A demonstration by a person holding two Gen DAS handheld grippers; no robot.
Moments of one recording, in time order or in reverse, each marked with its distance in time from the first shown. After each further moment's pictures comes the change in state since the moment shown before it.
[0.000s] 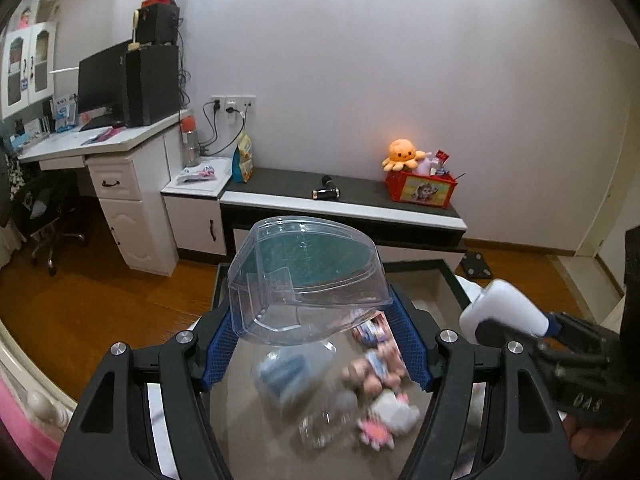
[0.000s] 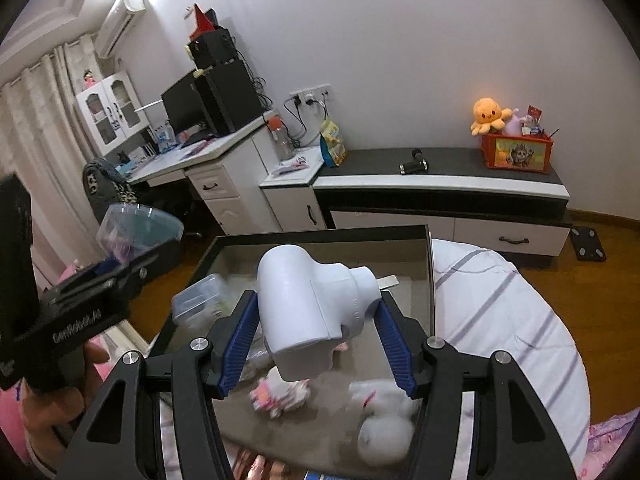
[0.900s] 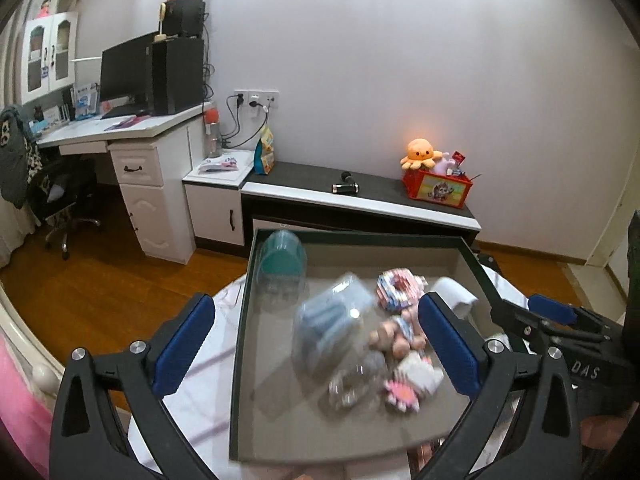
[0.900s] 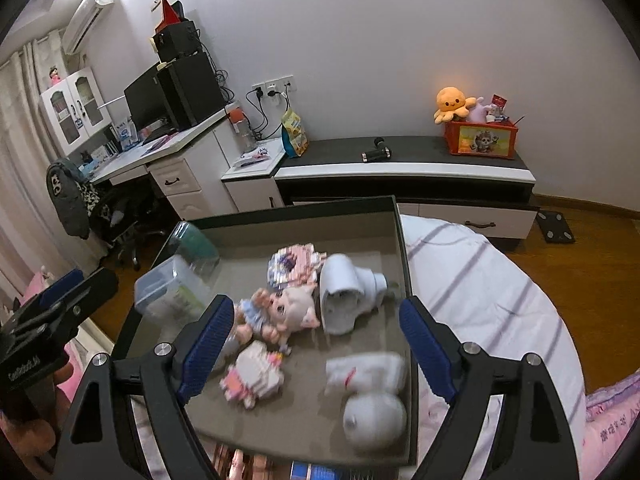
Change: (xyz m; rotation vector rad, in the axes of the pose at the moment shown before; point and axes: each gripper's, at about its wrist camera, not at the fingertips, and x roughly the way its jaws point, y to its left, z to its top) left arm -0.036 0.021 -0.043 -0.049 -0.015 0.051; right arm -0.012 0.007 -0.022 0.038 0.016 -0.149
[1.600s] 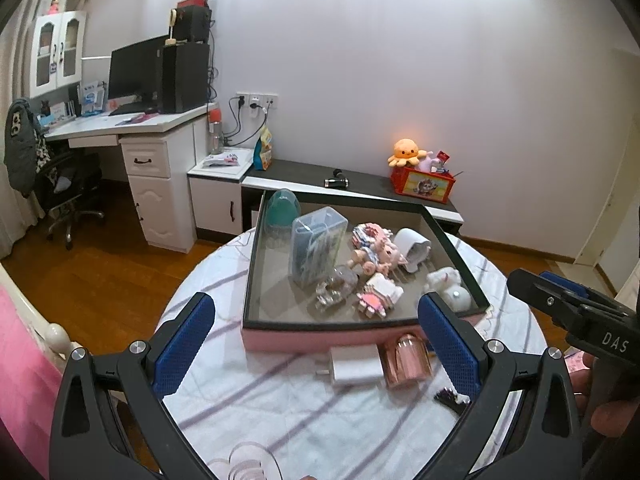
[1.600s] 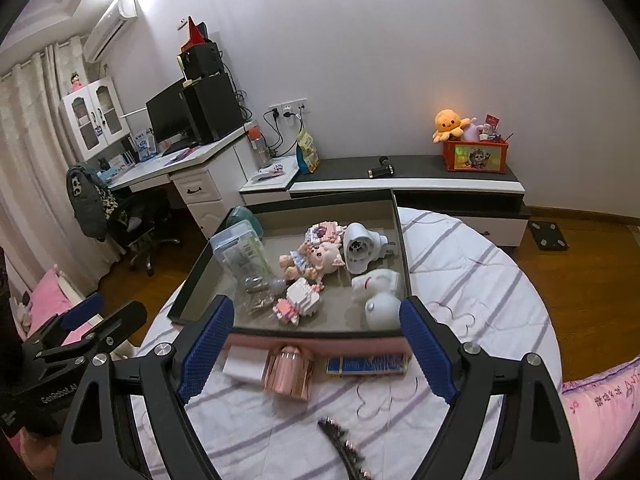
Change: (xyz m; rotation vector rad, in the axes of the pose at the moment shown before) left arm -0.102 -0.005 -0.061 -0.010 -0.018 -0.022; right arm -0.102 0.029 -0.057 -0.018 -0.088 0.022
